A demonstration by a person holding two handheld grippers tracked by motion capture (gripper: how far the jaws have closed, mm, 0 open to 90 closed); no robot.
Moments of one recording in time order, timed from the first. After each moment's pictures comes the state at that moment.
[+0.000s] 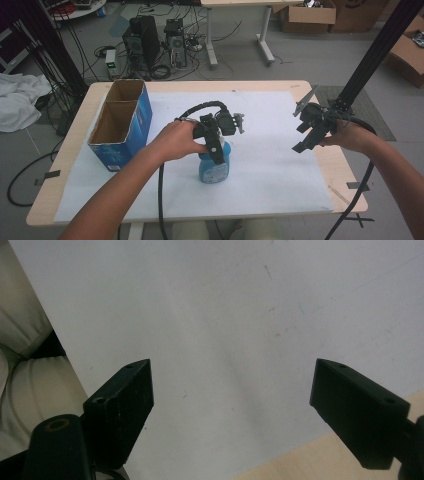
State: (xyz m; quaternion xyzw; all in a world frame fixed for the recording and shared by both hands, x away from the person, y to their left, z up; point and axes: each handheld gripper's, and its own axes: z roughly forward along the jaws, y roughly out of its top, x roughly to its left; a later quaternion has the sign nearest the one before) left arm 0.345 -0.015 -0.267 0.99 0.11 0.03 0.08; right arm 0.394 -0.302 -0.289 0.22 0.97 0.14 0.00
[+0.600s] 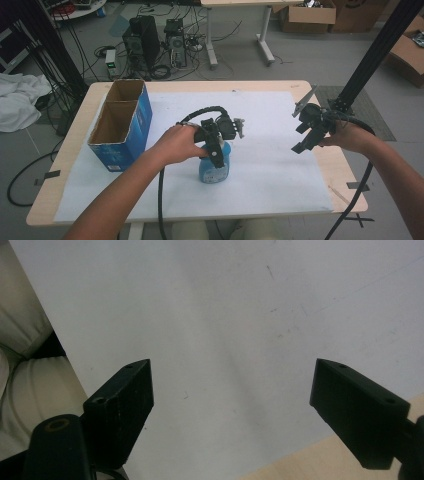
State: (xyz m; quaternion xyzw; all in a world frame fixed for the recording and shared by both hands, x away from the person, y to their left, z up) left arm 0.345 -0.017 -0.282 0.99 0.11 0.02 0.08; right arm 0.395 -0.301 -0.291 0.21 0.97 0.14 0.00
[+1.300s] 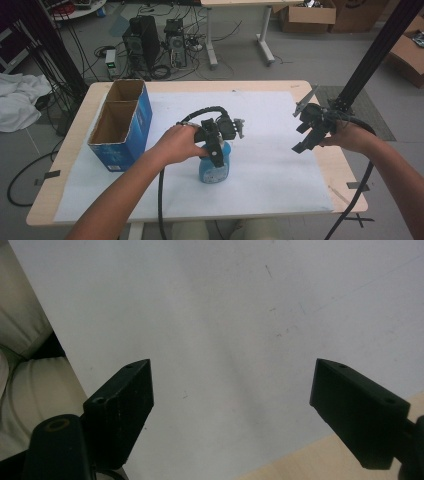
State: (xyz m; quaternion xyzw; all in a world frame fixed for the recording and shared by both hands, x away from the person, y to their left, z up) left arm 0.347 -0.018 -0.284 0.99 0.11 0.02 0.07; right arm 0.395 -0.303 -0.291 0.22 0.97 0.15 0.00
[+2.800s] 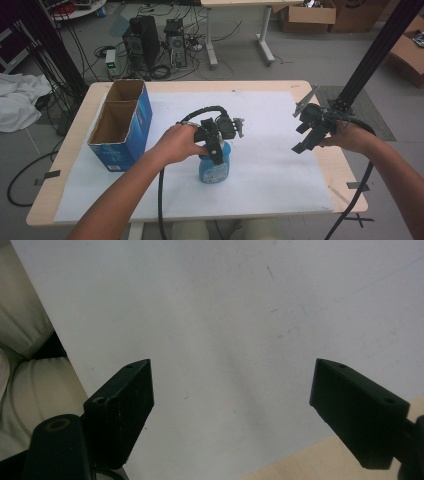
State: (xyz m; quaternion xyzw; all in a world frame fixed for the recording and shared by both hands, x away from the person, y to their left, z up) left arm 0.348 -0.017 -0.283 0.99 0.12 0.03 0.07; right arm 0.394 -0.302 -0.291 0.21 0.97 0.15 0.00
